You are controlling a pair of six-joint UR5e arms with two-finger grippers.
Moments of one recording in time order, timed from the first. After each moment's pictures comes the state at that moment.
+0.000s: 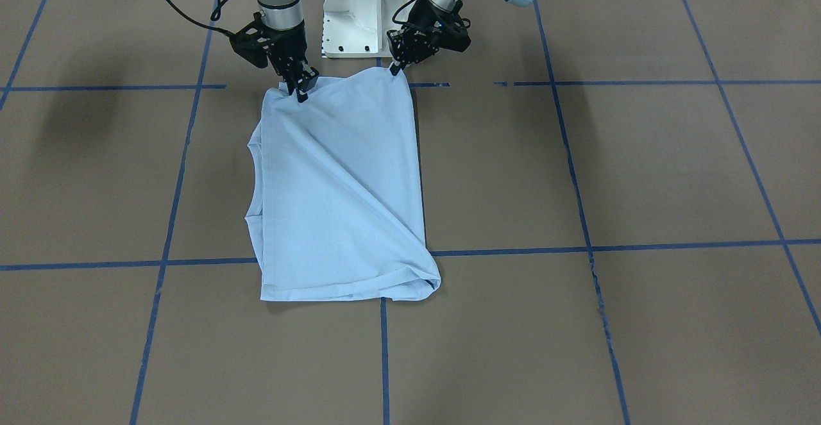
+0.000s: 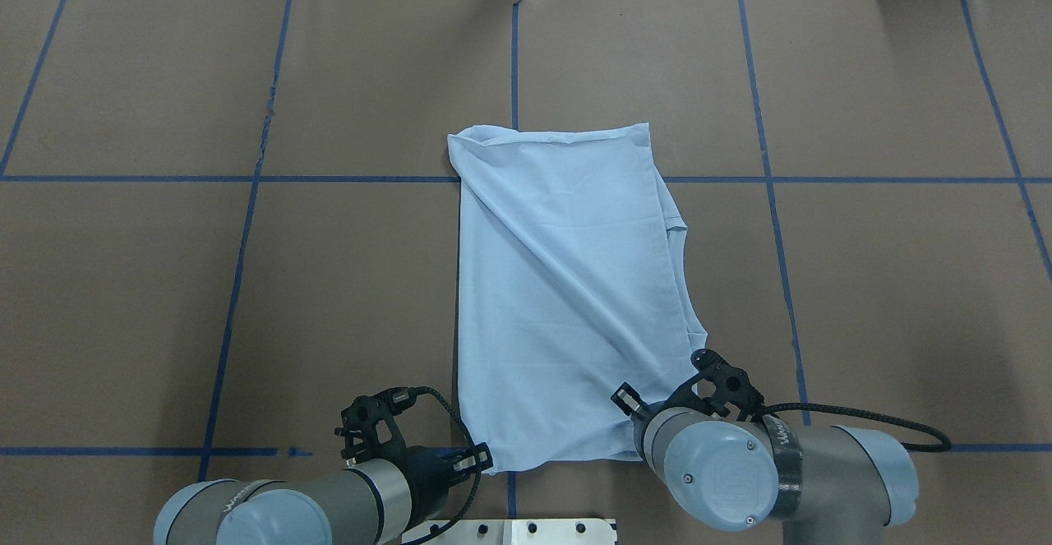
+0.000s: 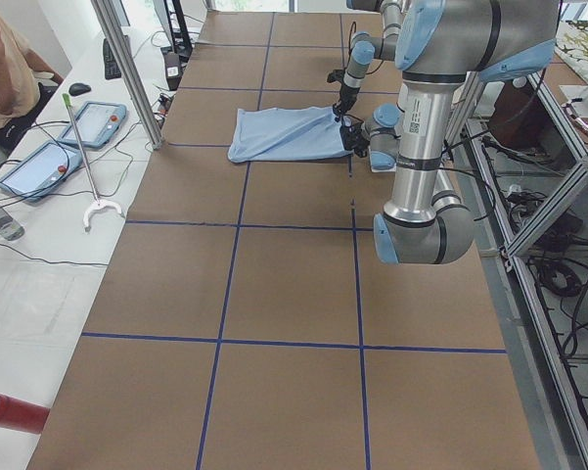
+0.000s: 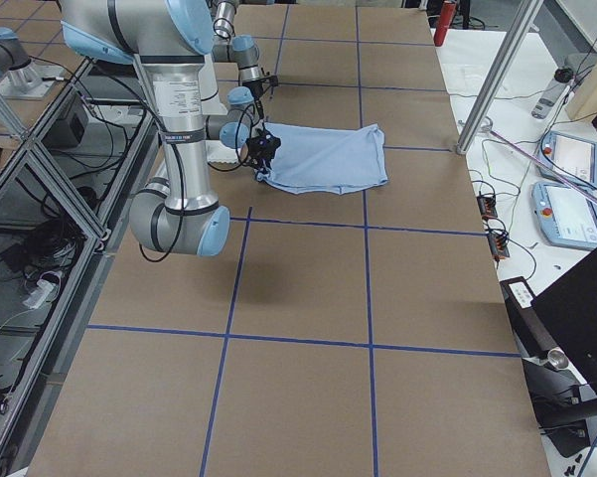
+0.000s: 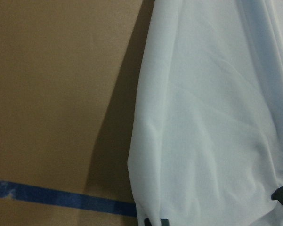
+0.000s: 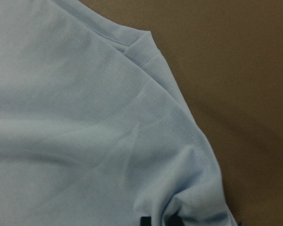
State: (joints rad) left arm -0.03 -1.92 -1.84 -2.26 -1.35 -1.83; right arm 0.12 -1.30 2.00 -1.51 1.44 2.27
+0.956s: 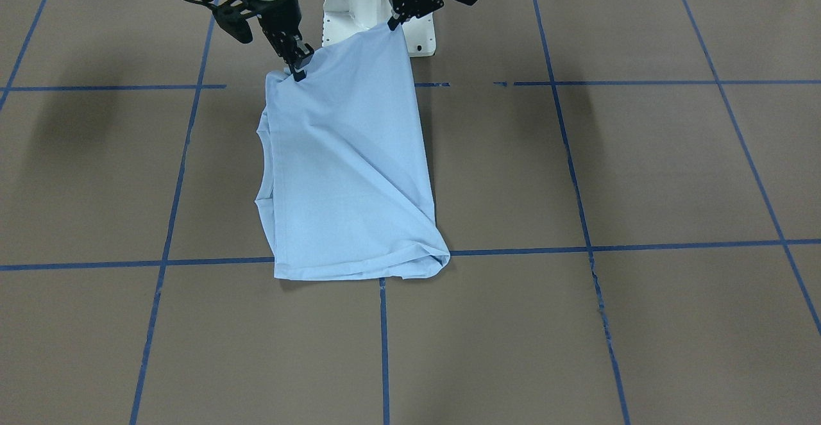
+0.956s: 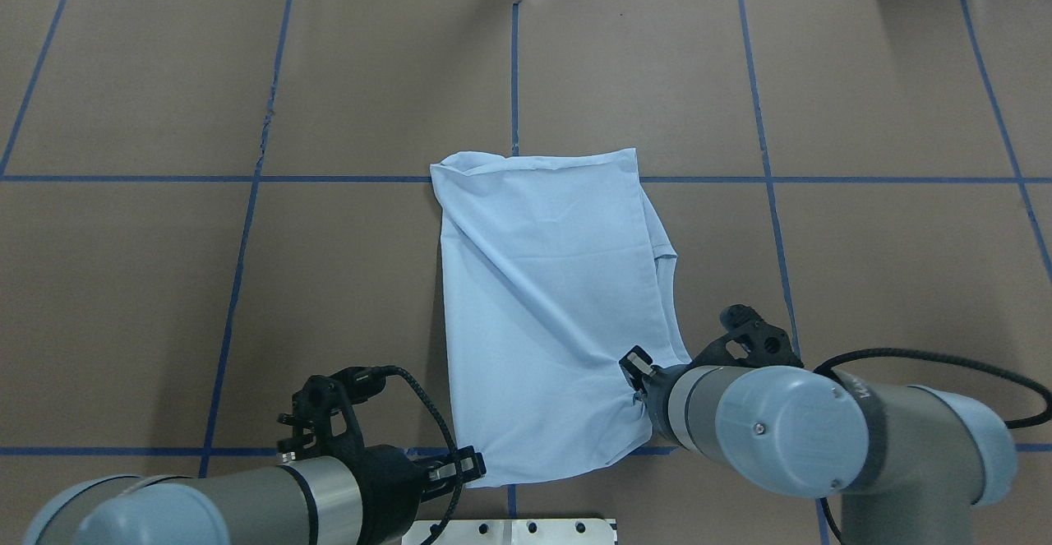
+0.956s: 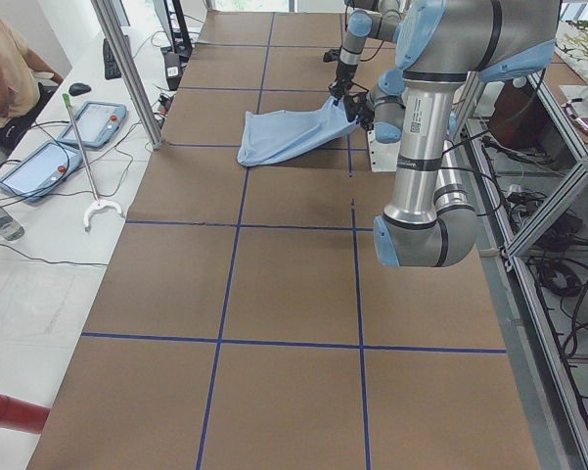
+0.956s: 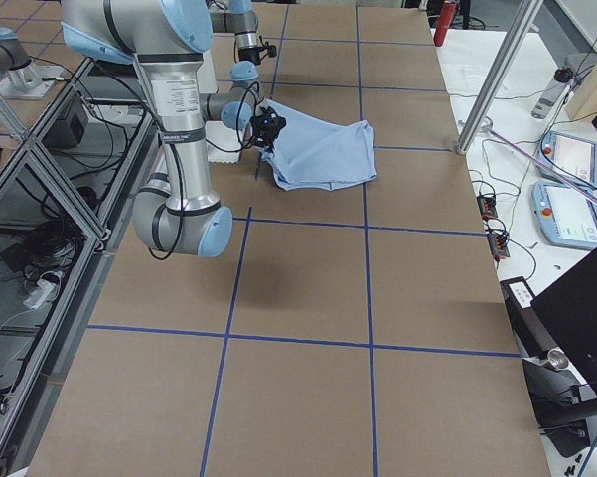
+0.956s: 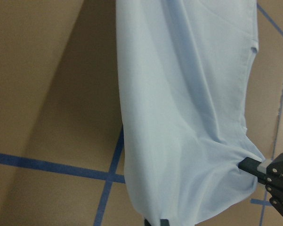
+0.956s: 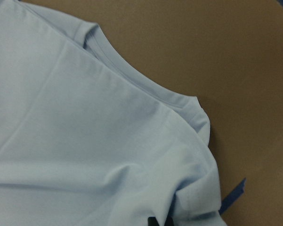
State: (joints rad) left arm -0.05 -1.89 -2.24 -1.94 -1.44 -1.80; right arm 0.22 -1.28 2.24 -1.65 1.56 2.28
